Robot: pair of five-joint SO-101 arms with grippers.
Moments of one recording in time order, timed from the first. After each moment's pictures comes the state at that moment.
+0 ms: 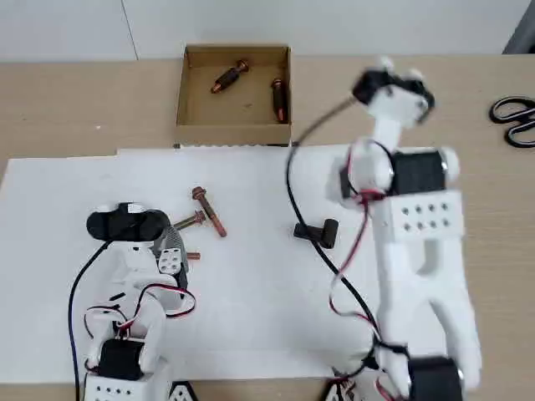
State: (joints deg) left arm 3.5 -102.5 91.7 51.8 11.9; right arm -8.6 -21.7 2.3 95.7 -22.3
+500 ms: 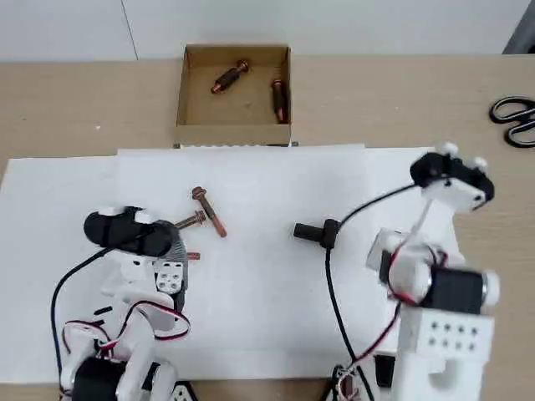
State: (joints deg) left arm 8.3 -98.9 69.9 71.5 4.4; right arm 4.7 -57.3 38.5 87.9 -17.1
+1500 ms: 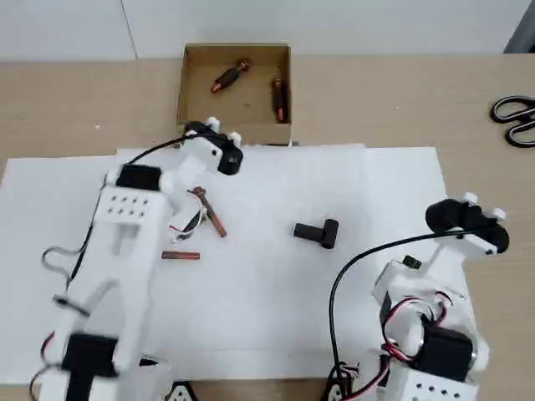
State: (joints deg) left arm 4.3 -7.1 19.9 84.0 -25.5; right arm 11.2 -80.0 56.4 86.2 -16.9
